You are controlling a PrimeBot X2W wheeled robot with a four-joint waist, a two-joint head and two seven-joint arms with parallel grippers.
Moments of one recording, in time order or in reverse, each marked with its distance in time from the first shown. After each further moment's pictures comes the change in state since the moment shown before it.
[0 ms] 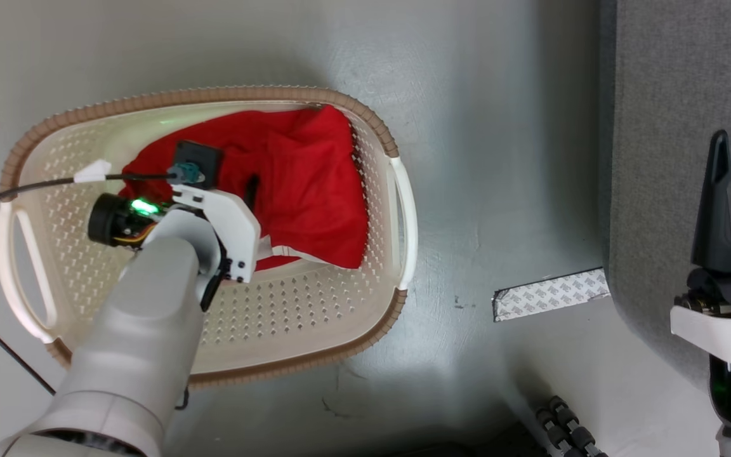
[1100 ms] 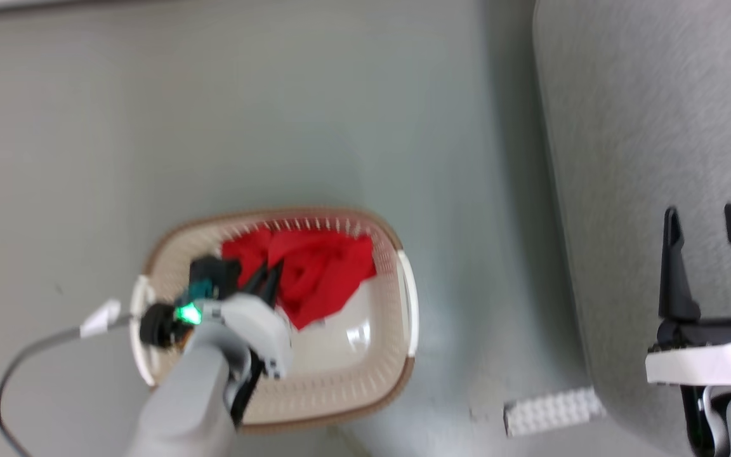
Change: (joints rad) left arm 0.337 -0.039 0.025 -0.264 -0.153 -0.047 -0.149; right arm 0.058 0.007 -0.013 0.199 0.014 0.006 0.011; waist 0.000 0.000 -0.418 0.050
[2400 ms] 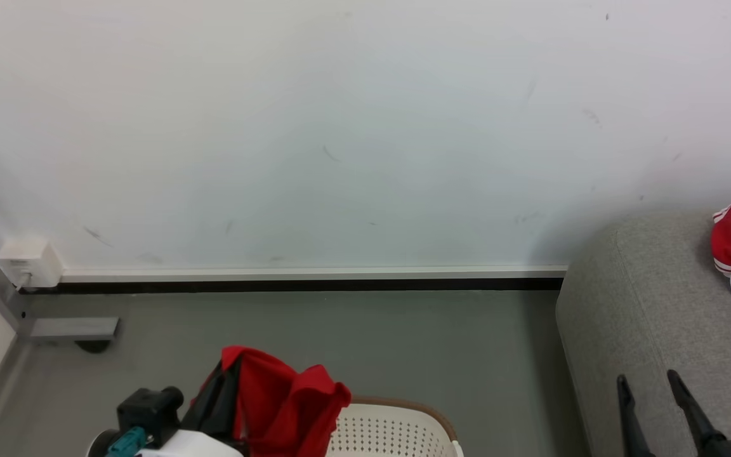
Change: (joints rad) left arm 0.652 0.109 0.100 -0.813 -0.088 0.141 0.106; right arm 0.318 0.000 0.036 0.105 -0.060 0.000 0.000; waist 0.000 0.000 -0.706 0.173
